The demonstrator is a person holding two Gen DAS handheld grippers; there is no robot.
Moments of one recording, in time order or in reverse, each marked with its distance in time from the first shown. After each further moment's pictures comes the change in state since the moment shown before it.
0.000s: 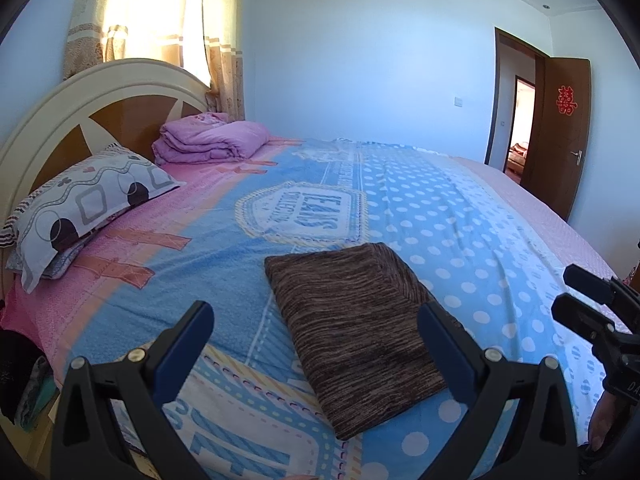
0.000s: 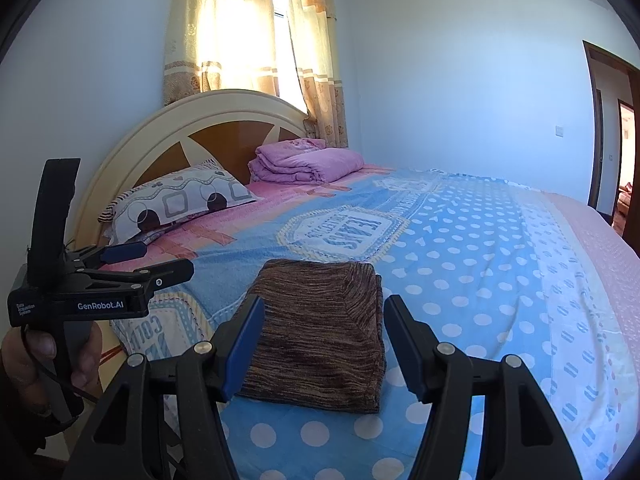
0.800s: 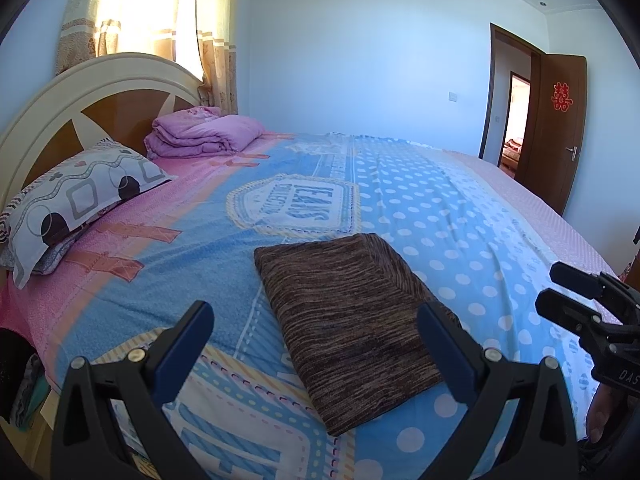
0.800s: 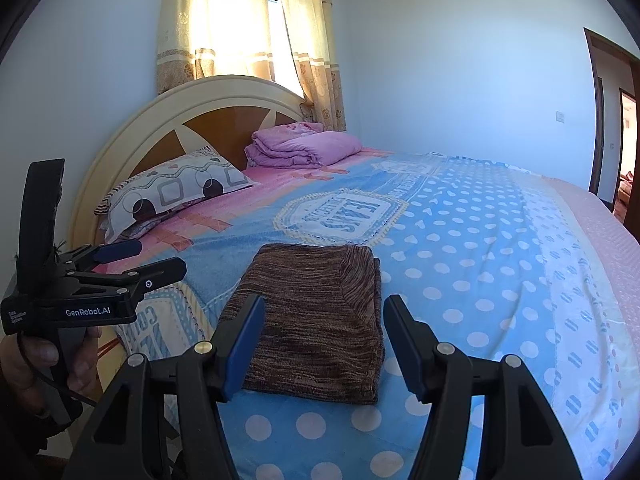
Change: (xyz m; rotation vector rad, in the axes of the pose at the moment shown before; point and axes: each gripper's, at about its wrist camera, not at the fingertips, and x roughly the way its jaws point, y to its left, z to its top) left arm 0.006 -0.007 -0.007 0.007 0.023 -0.027; right arm 0.015 -0.008 -0.003 0.018 0.069 -0.002
